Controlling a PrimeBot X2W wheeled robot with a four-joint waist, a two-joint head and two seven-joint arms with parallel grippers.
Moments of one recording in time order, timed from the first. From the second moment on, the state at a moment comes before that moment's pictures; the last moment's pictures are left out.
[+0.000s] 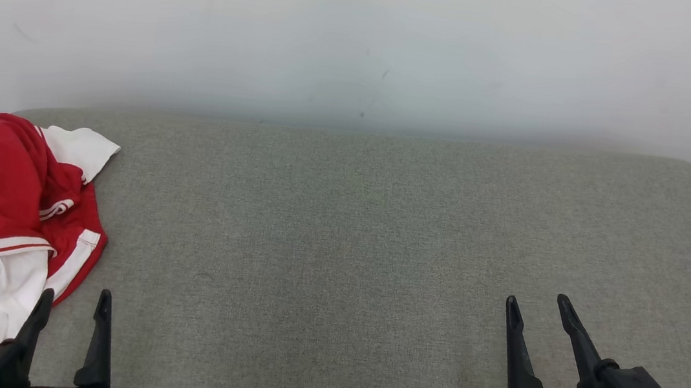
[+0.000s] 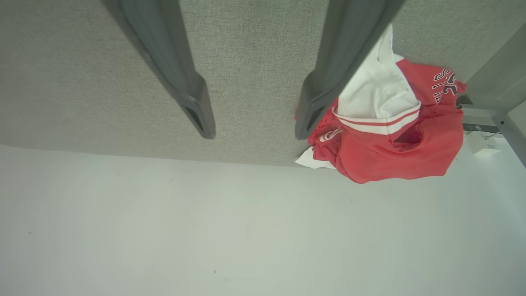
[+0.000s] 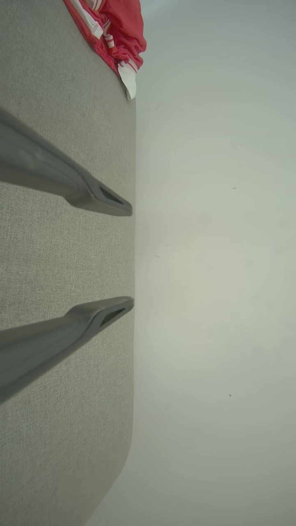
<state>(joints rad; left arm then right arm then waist) 0.05 0.18 0.02 -0.03 -0.22 0.02 -0.09 -0.07 -0.05 0.07 0.15 0.10 0.13 -0.19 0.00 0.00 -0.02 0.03</state>
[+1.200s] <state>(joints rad) 0.04 0.20 0.02 0.01 -0.24 0.05 -0.09 -0.04 -0.05 0.07 0.15 0.18 0.13 -0.17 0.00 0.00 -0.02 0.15</state>
